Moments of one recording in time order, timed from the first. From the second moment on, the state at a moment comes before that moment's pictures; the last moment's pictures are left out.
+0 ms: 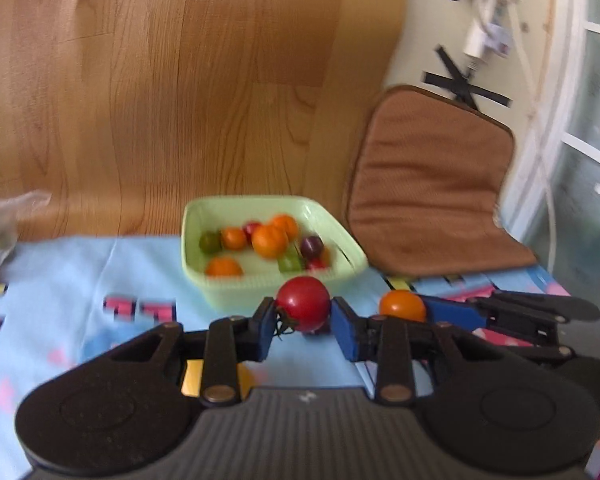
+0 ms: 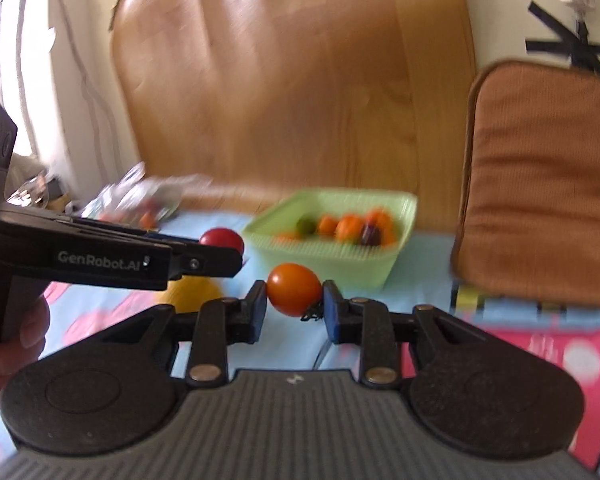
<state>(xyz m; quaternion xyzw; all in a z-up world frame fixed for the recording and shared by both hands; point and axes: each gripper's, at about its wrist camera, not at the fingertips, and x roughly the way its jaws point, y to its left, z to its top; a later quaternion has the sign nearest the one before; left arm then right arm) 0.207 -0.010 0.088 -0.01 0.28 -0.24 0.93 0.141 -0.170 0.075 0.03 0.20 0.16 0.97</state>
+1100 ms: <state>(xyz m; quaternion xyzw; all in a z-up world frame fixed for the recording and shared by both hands) 0.250 -0.080 0.049 0.07 0.36 -0.20 0.91 0.171 -0.195 0.040 0.02 0.27 0.16 0.95</state>
